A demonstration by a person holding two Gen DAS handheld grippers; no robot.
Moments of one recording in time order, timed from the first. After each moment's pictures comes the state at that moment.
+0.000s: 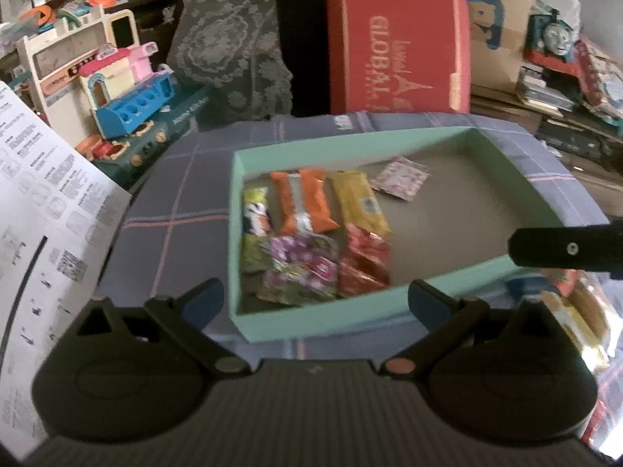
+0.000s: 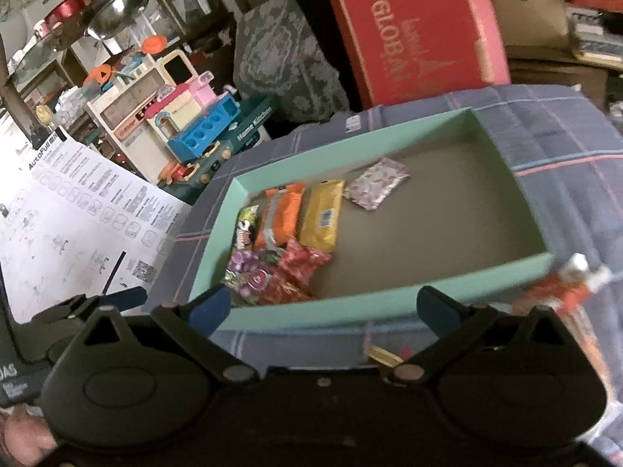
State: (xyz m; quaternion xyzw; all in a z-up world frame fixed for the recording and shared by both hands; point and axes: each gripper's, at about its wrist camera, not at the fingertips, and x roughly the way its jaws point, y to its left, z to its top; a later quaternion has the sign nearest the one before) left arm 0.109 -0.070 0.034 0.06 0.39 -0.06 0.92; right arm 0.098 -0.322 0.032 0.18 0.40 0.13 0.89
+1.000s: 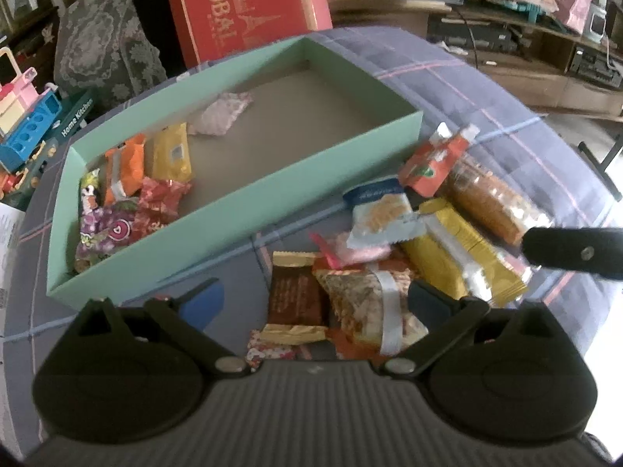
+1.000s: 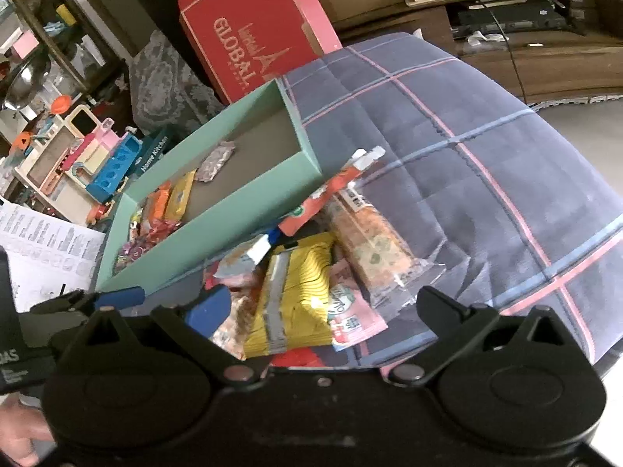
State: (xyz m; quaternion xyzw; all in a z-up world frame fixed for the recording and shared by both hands) left arm 0.068 -0.219 -0.026 0.16 0.45 -0.17 0.86; right arm -0.009 -0.451 -0.037 0.27 0.41 -0.01 0.87
